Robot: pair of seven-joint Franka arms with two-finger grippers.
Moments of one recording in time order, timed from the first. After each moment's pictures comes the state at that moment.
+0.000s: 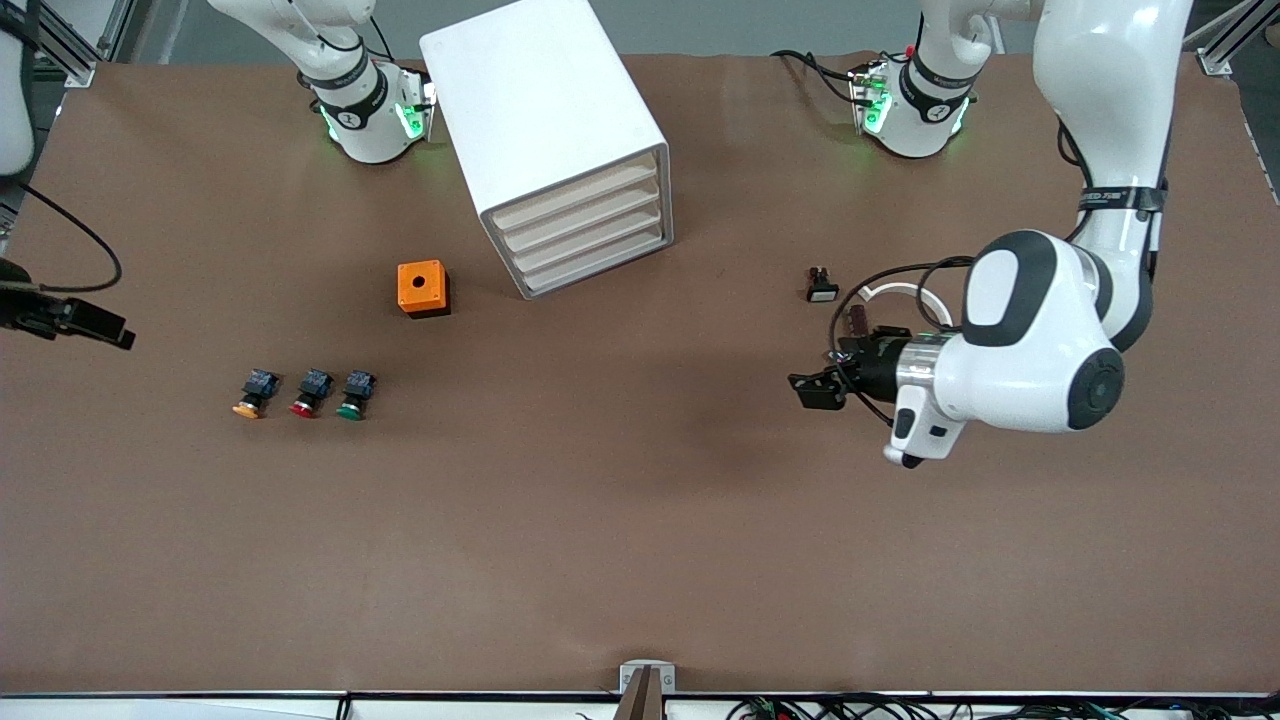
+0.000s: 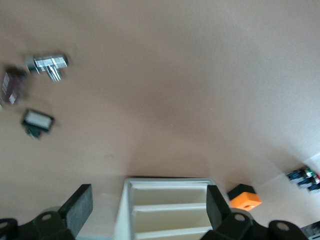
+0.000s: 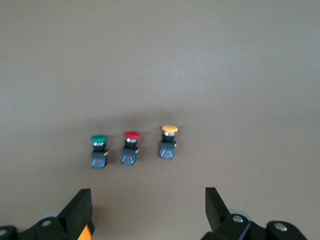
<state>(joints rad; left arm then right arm) -0.26 0.52 -0.06 -1.42 -0.53 1.68 -0.85 -0.12 0.12 -0.08 -1.74 0.00 1.86 -0.05</state>
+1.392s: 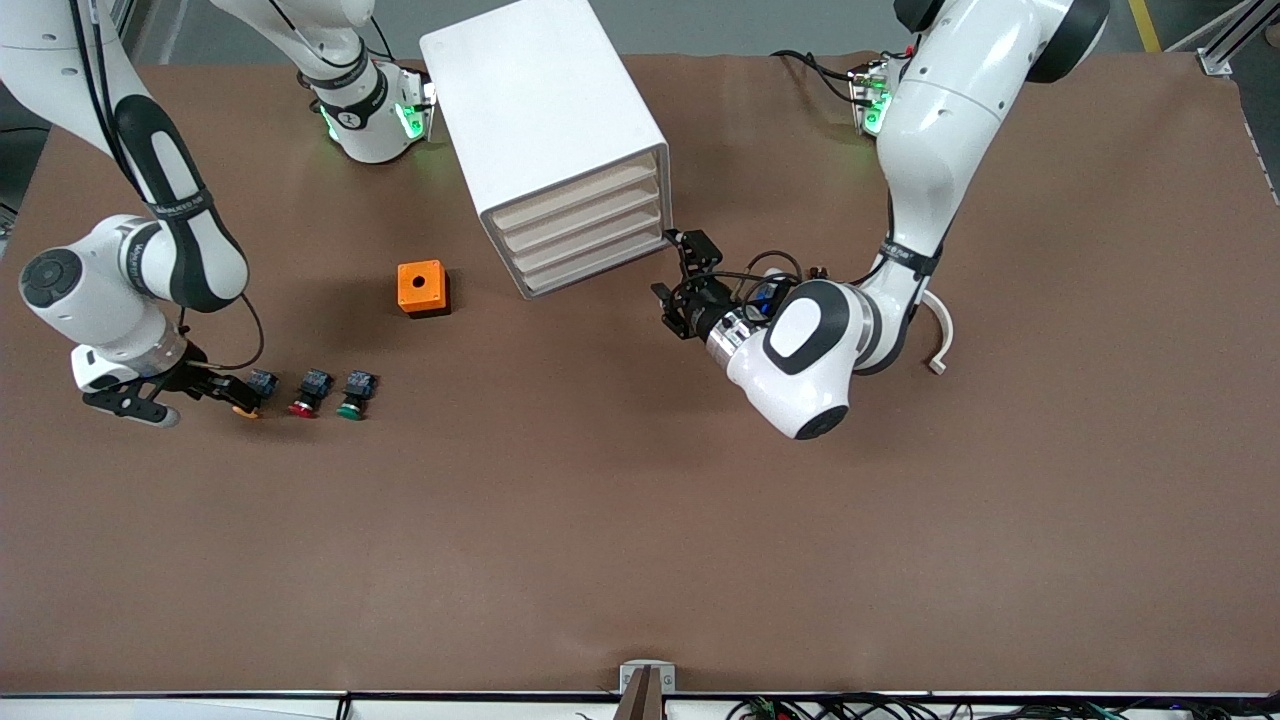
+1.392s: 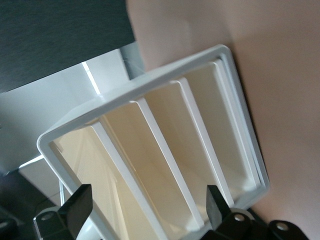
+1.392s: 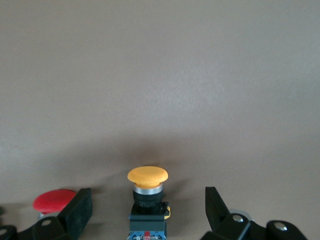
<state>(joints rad) -0.45 0.80 -0.08 -1.38 -0.98 1.39 -2.01 -0.17 0.37 -0.08 -2.23 0.04 2.74 -0.03</state>
